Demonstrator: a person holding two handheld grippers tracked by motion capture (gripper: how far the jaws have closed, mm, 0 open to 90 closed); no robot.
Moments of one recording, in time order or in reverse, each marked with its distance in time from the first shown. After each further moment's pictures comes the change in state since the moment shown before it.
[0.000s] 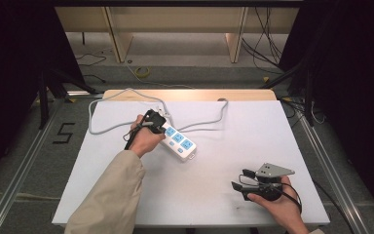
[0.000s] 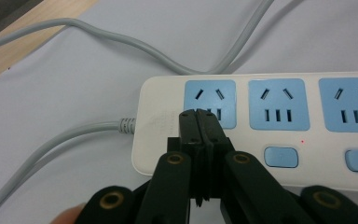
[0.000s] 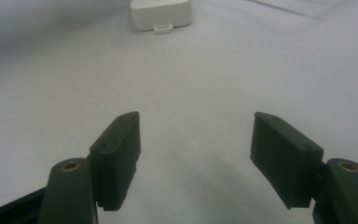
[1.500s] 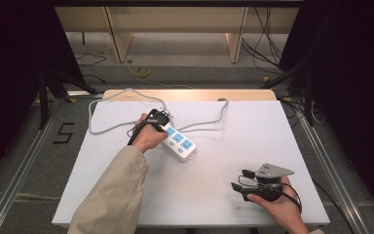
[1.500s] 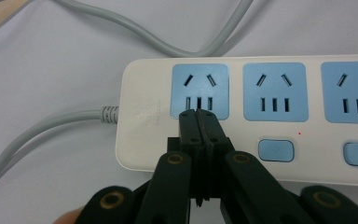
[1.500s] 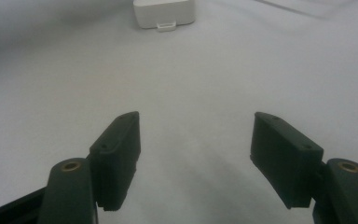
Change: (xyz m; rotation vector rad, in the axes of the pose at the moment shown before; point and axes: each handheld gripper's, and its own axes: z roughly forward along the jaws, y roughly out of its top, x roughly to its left) left arm -0.002 0.009 0.010 0.118 -0.038 -0.009; right arm 0.001 0.000 0.000 0.007 0.006 -0.014
